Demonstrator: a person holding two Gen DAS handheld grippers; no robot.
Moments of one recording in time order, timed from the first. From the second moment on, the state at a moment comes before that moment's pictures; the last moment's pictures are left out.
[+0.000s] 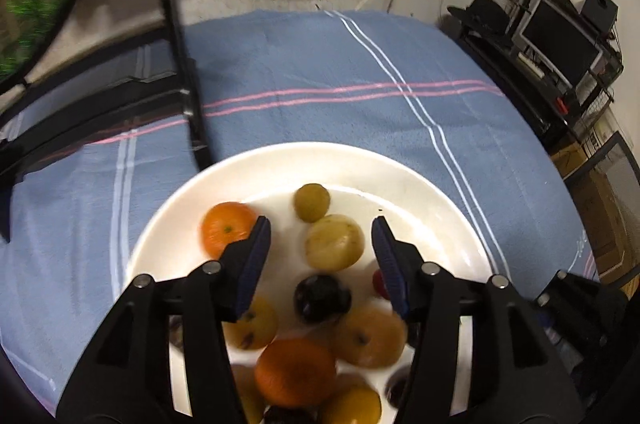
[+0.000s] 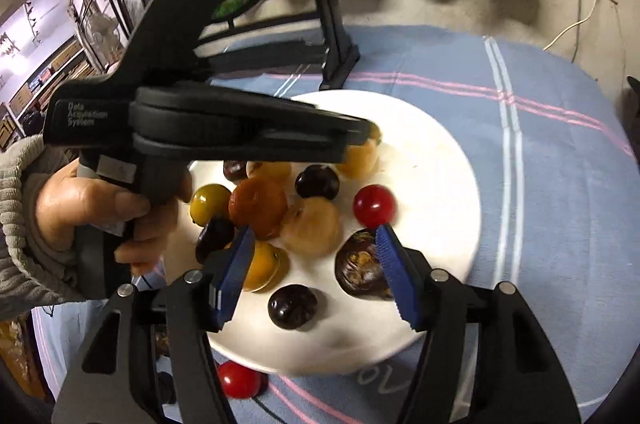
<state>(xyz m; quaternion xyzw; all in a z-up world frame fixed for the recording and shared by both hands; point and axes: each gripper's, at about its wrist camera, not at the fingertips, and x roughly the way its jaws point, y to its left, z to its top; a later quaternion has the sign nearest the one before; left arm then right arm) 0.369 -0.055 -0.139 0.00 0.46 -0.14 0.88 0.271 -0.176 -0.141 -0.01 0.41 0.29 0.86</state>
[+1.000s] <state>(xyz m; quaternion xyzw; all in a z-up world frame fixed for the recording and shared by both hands) 0.135 0.038 -0.170 -0.03 0.49 -0.09 0.87 0.087 -0.251 -0.136 0.10 0.50 0.18 0.84</state>
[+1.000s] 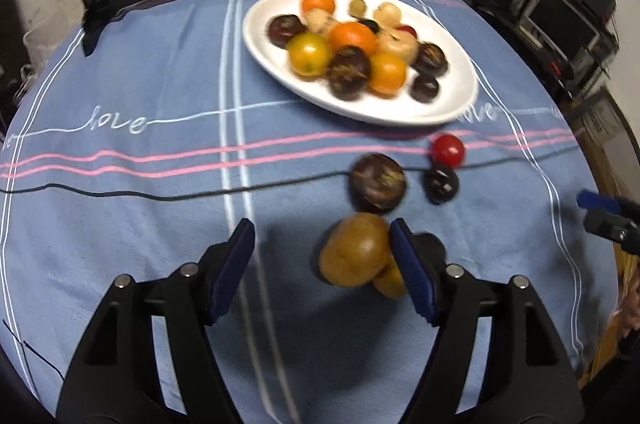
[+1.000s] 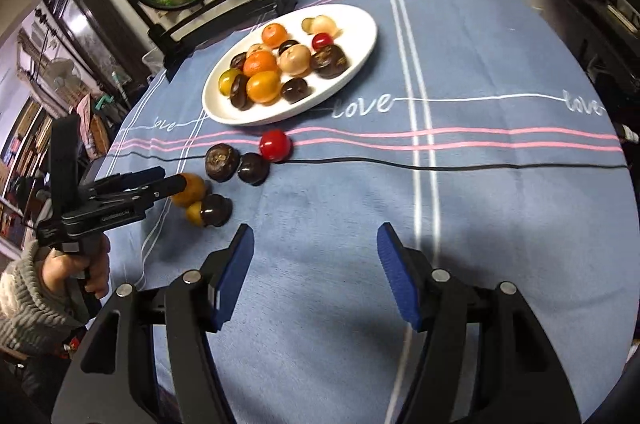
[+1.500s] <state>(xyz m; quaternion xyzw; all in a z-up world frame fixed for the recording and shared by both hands) 0.131 0.071 -0.166 -0.05 0.49 -0.05 0.87 0.088 -0.250 -0.137 0.10 0.50 0.19 0.84</state>
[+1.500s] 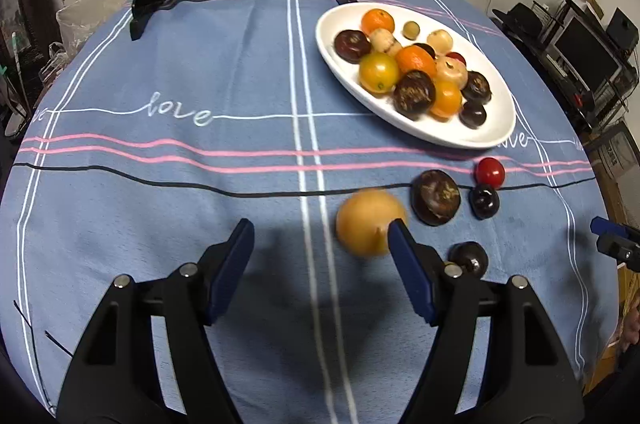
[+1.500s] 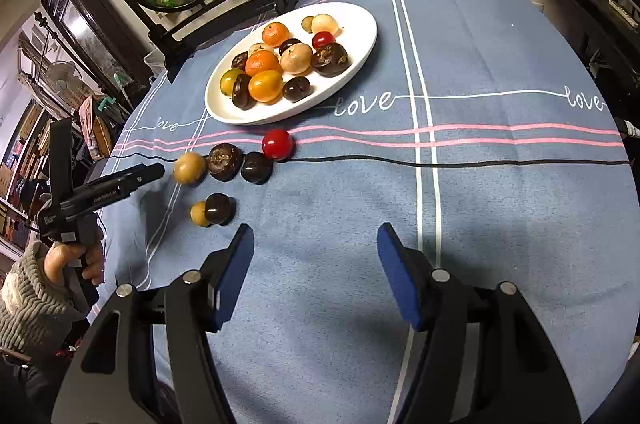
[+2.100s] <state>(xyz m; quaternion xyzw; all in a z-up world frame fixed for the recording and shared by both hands) 0.145 0.039 -0.181 -0.01 0.50 -0.07 0.86 0.090 -0.261 -0.145 0.12 0.52 0.18 0.83</state>
